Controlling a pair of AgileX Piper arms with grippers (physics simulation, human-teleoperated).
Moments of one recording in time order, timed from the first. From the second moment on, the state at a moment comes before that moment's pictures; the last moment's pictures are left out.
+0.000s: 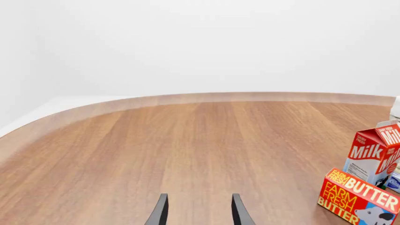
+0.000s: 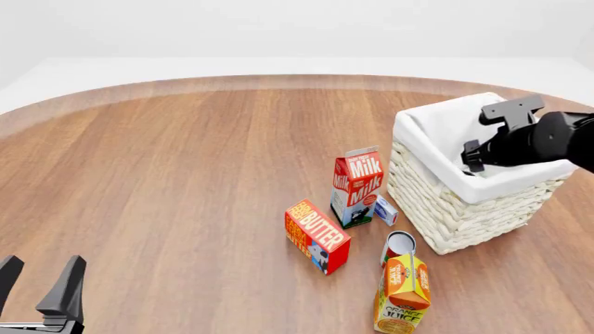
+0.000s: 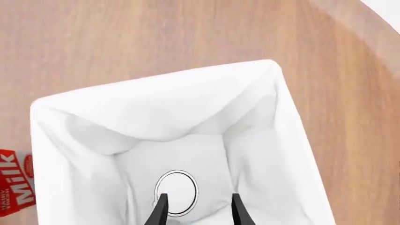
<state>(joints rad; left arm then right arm) 0.00 0.00 0.00 0.00 0.00 -0.14 1.64 -1.18 0.41 -0.31</state>
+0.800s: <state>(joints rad) 0.00 0.00 0.00 0.00 0.00 -0.14 1.46 -1.12 0.38 -0.25</state>
